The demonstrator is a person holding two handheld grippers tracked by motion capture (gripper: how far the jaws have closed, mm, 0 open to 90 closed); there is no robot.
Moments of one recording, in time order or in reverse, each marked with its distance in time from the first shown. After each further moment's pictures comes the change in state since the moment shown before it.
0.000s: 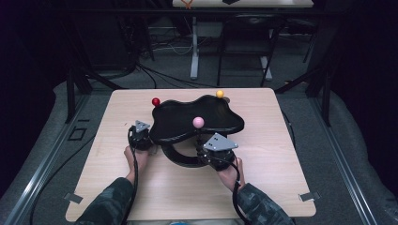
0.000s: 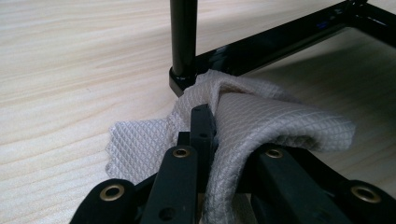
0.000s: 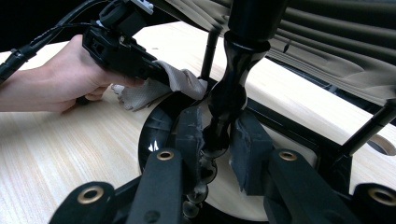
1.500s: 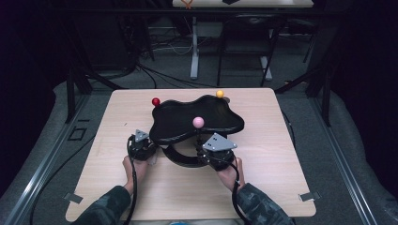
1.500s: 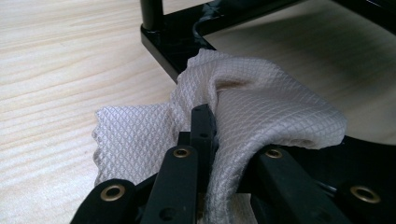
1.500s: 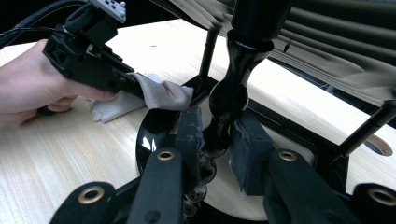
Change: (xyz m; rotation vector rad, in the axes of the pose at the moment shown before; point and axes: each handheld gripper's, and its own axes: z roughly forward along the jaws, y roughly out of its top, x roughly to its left) left arm -0.019 -0.021 -0.027 0.052 -0.045 0.019; right arm 0.001 0.001 0.001 0.014 -0.018 -0.014
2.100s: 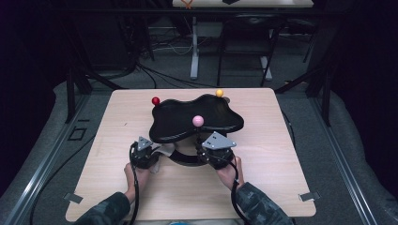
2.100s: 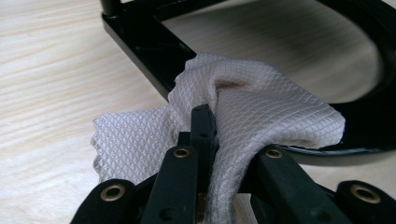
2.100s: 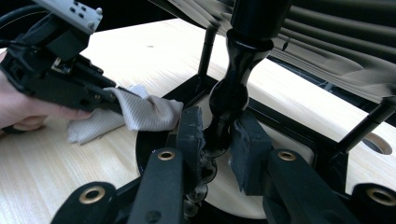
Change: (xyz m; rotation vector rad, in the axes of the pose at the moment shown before) left arm -0.025 -0.013 -0.016 -0.003 -0.041 0.026; right arm -0.002 0.002 0.004 0.007 0.002 0.014
